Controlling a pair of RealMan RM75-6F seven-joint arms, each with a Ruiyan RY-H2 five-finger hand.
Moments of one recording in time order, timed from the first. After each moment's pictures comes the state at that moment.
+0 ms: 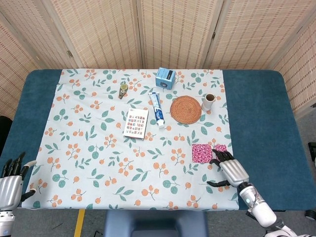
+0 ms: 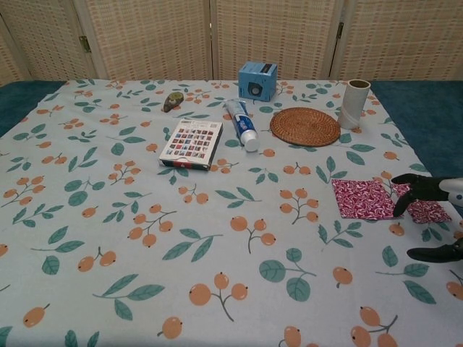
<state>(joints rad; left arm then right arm) -0.04 -1.27 -0.03 -1.46 1.48 1.51 0.04 0.40 -1.34 -0.05 -1.59 -1.31 1.01 -0.18</state>
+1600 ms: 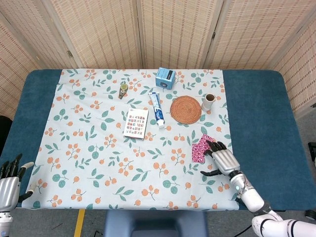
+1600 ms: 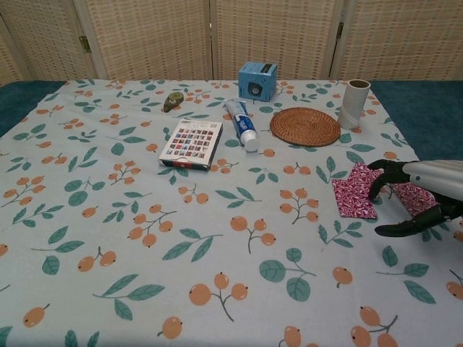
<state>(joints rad) -0.03 -1.27 -0.03 -1.42 1.45 1.50 0.02 0.50 -1.41 0.04 -1.52 -1.19 0.91 -0.28</state>
